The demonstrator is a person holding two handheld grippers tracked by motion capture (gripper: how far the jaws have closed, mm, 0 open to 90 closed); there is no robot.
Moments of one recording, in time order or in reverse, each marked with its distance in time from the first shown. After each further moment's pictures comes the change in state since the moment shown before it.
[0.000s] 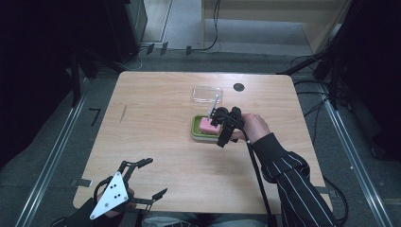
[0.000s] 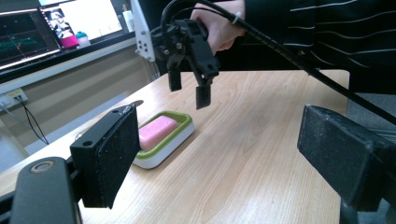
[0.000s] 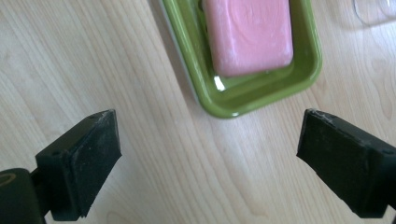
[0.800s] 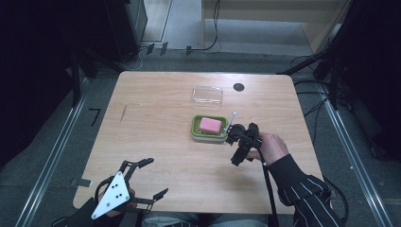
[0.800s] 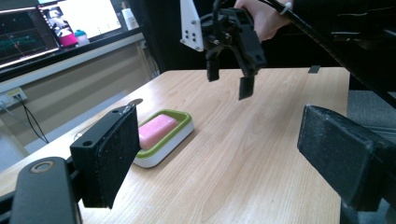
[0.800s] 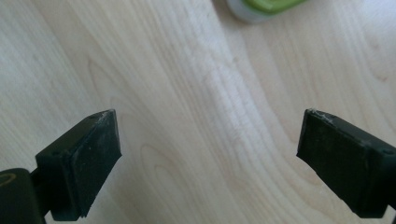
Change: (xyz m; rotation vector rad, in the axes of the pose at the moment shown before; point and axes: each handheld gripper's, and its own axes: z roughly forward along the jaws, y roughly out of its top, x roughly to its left) left arm -0.001 0.001 0.002 0.008 -0.002 0.004; right arm 0.033 -0.061 -0.007 0.029 -0.020 0.073
